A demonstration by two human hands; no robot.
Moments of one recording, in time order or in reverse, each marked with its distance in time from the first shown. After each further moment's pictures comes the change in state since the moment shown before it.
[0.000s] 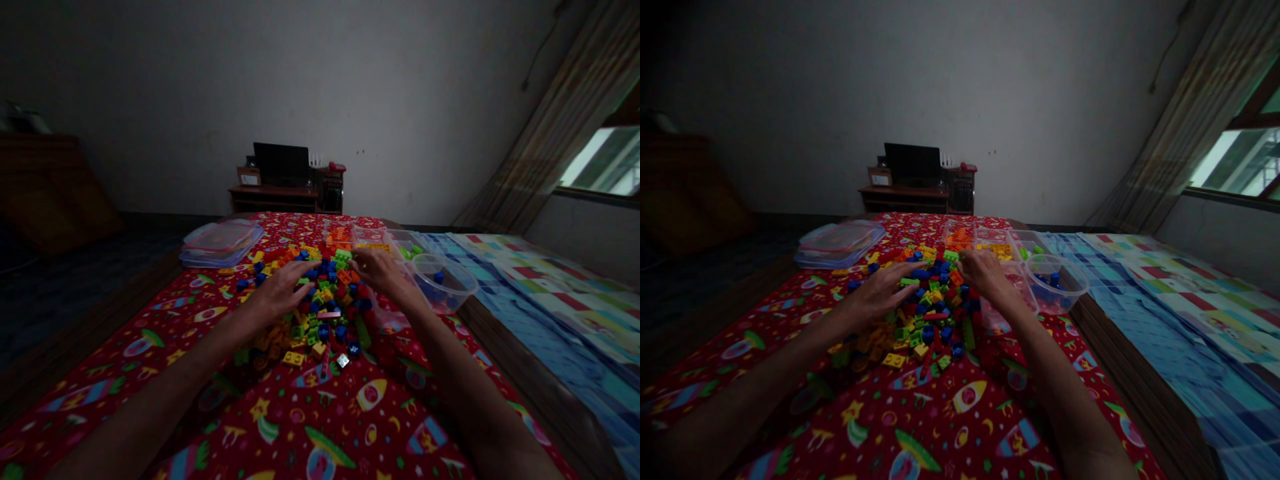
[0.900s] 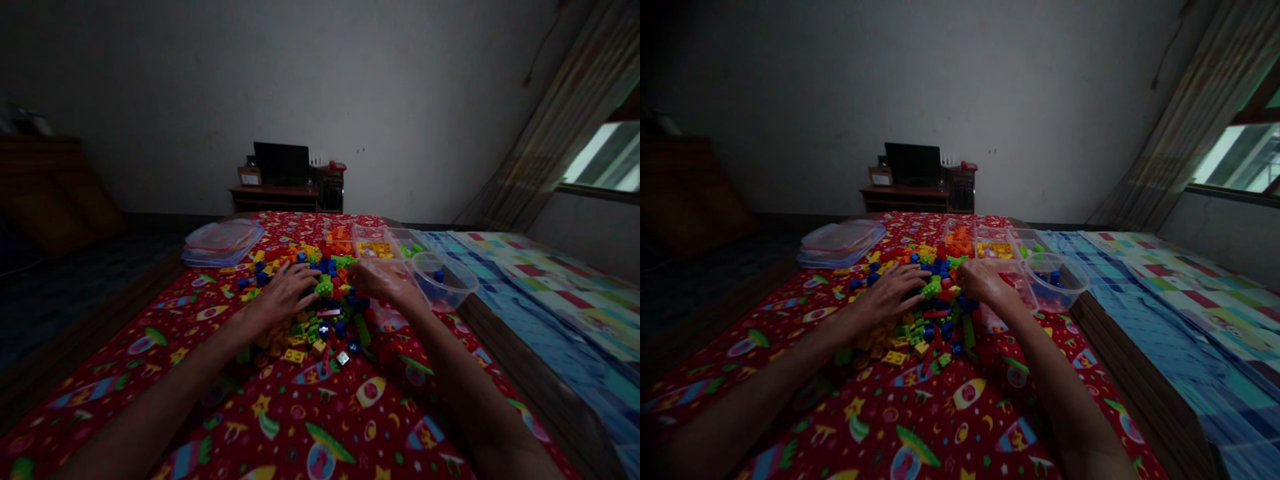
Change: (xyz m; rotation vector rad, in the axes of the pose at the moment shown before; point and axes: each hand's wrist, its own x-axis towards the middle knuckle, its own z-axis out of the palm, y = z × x) left_hand -0.010 -0.011 0.014 0.251 -0.109 0.117; right_hand 0.001 -0.014 -0.004 -0.089 -0.378 -0.002
